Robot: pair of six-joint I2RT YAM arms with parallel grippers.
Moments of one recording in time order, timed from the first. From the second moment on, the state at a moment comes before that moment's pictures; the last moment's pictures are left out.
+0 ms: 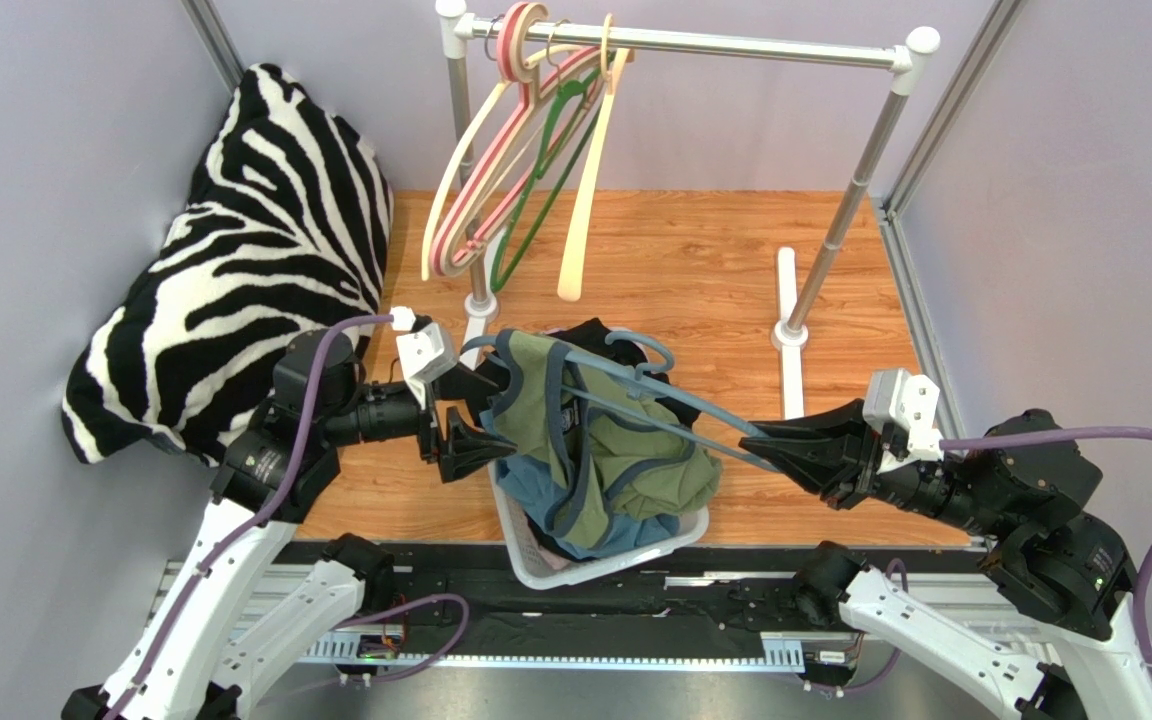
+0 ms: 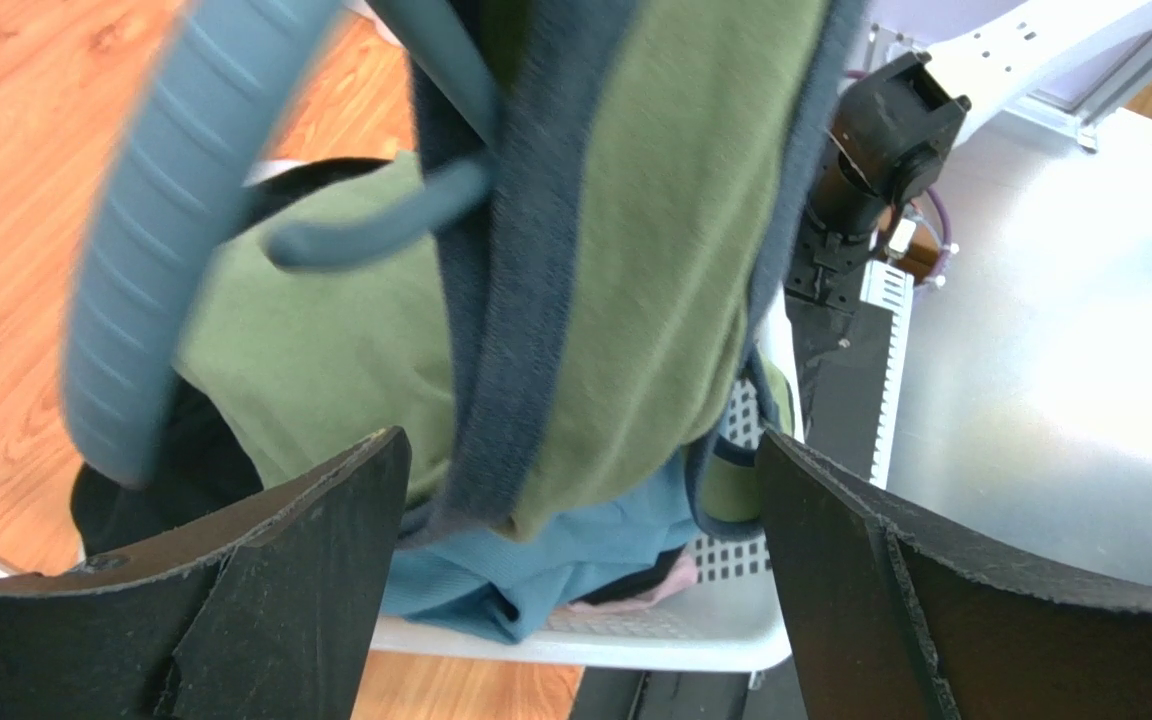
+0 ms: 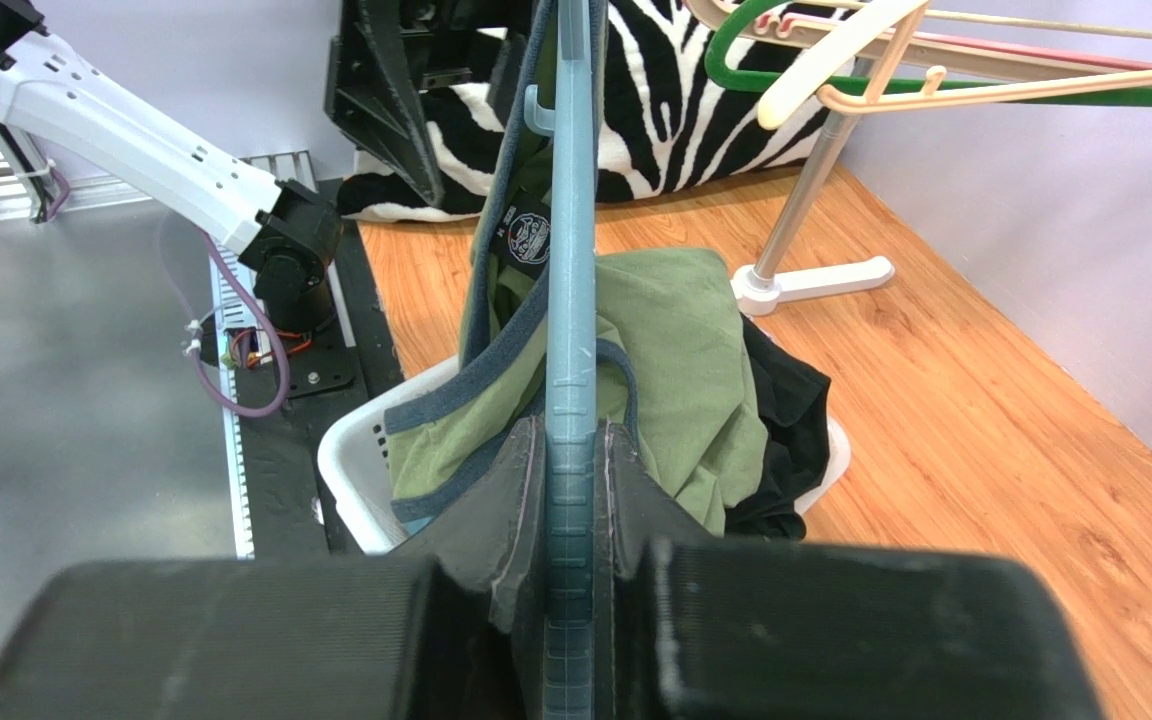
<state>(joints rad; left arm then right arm) -0.43 0.68 0.95 -0.60 0.81 0.08 0.80 0.49 1.20 -0.71 -0.37 -0.11</state>
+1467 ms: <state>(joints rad) -0.38 0.75 1.24 -0.54 0.74 0.08 0.80 0.40 1.50 -1.15 -0.31 -0.05</state>
